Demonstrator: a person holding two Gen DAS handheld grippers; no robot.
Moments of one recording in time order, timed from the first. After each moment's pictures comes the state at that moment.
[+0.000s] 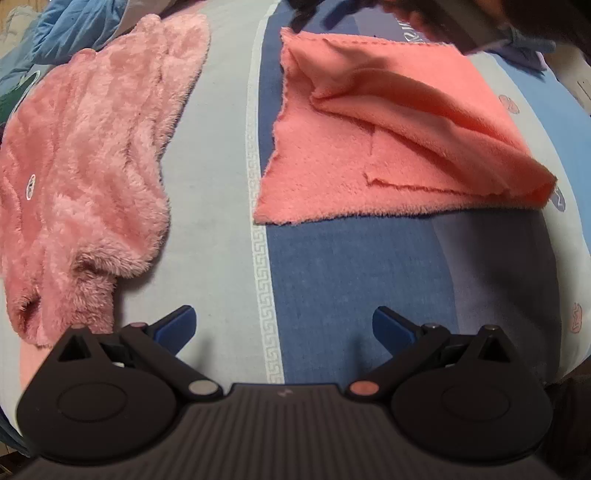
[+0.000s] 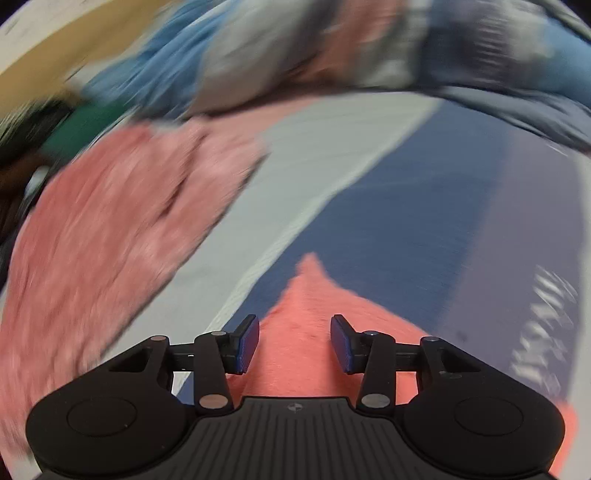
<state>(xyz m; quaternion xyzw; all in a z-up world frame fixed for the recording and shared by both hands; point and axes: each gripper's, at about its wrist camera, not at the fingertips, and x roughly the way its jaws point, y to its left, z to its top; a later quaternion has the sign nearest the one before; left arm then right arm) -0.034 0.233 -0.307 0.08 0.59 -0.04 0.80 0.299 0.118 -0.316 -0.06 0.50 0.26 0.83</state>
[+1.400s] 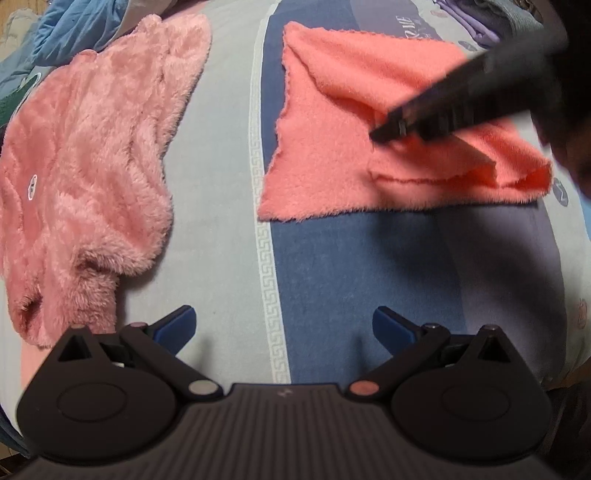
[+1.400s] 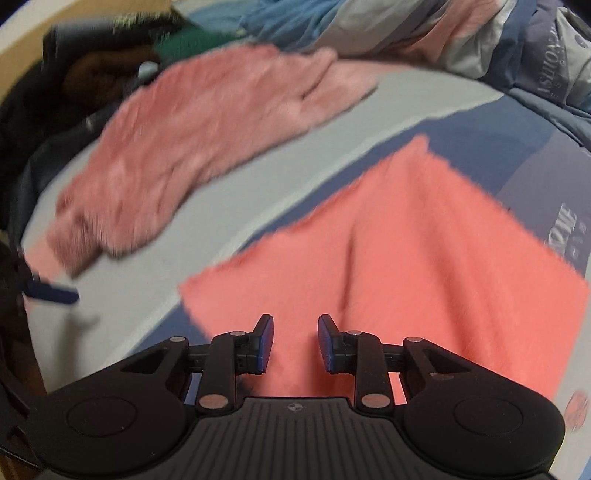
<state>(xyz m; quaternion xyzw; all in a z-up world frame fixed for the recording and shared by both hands) -0.037 0.239 -0.311 0.08 0.59 -0.04 0.80 0.109 0.078 -0.312 -0.12 0.49 0.33 0.80</state>
